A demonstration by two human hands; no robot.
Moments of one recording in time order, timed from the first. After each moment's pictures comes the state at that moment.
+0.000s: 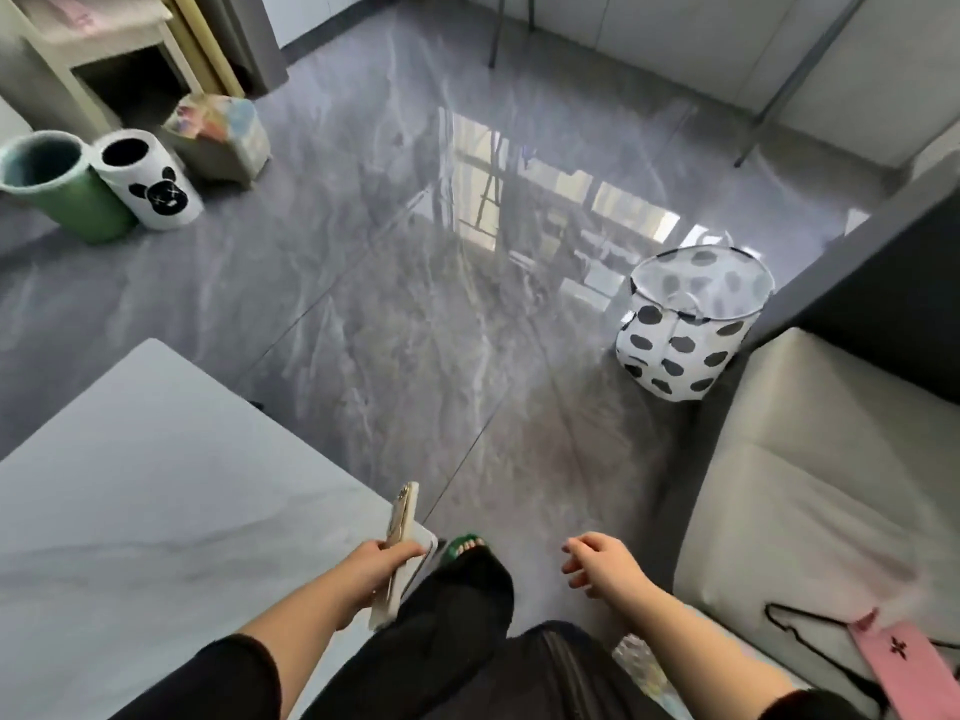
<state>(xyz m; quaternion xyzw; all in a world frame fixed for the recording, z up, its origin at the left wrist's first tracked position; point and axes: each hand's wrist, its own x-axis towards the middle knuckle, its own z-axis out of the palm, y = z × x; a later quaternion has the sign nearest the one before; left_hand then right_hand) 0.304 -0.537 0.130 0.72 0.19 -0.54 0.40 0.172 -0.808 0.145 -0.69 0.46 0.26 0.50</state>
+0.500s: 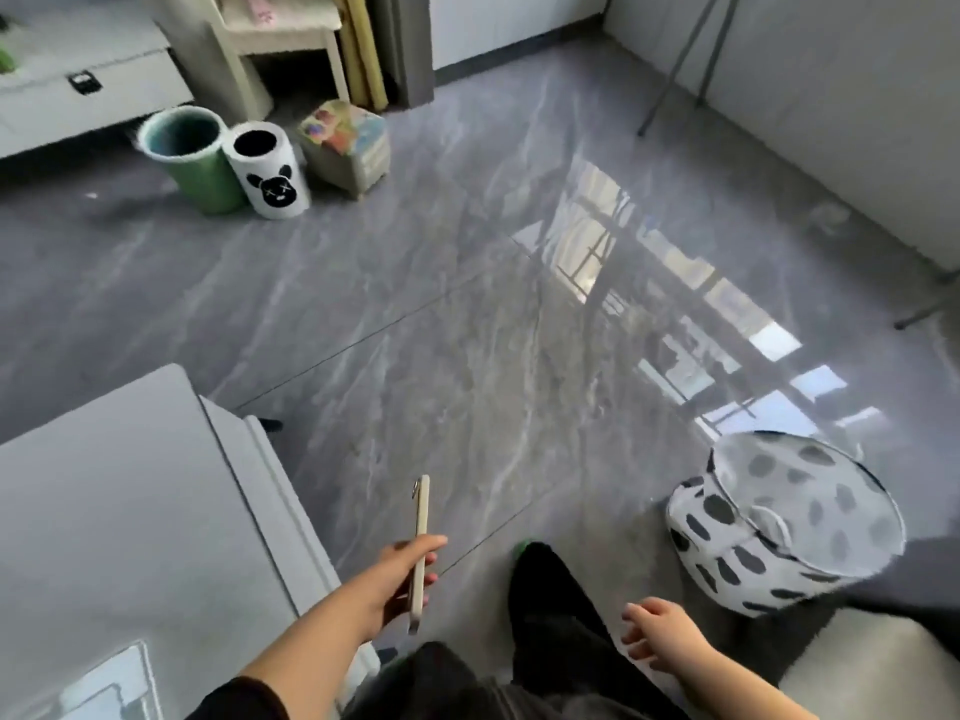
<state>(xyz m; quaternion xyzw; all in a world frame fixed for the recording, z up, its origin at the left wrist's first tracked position) 0.500 -0.698 0.128 0.55 0.38 -0.41 0.62 0.432 -1.026 0.136 -0.73 0.42 0.38 0.38</state>
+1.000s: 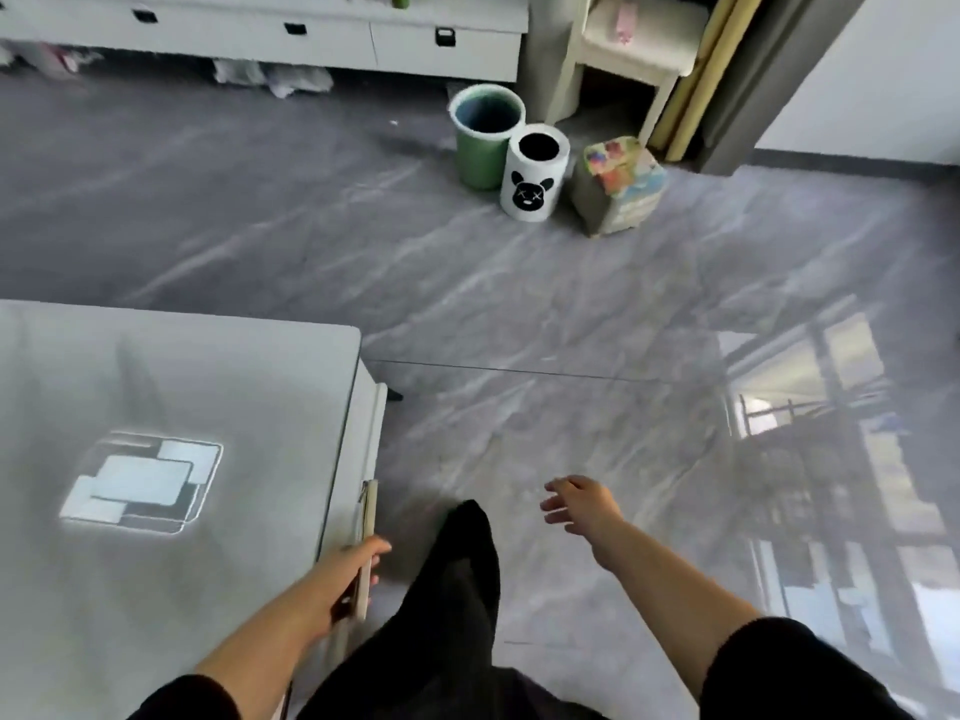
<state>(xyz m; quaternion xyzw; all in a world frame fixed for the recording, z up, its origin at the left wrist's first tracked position) 0.582 -0.581 0.128 0.42 0.58 -0.20 0.66 0.817 -0.787 0.150 -0.79 0.11 0.47 0.39</state>
